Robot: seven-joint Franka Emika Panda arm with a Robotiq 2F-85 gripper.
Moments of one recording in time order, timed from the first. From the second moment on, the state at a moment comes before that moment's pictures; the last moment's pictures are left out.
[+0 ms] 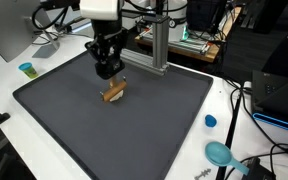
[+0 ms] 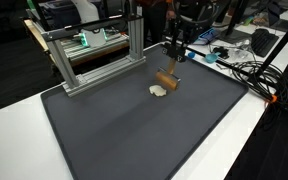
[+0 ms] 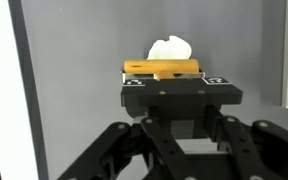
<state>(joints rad) 0.05 0.38 0.13 -1.73 -0.31 2.07 -1.15</state>
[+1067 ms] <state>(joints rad) 0.08 0.40 0.12 -1.79 -0.35 2.10 -1.05</state>
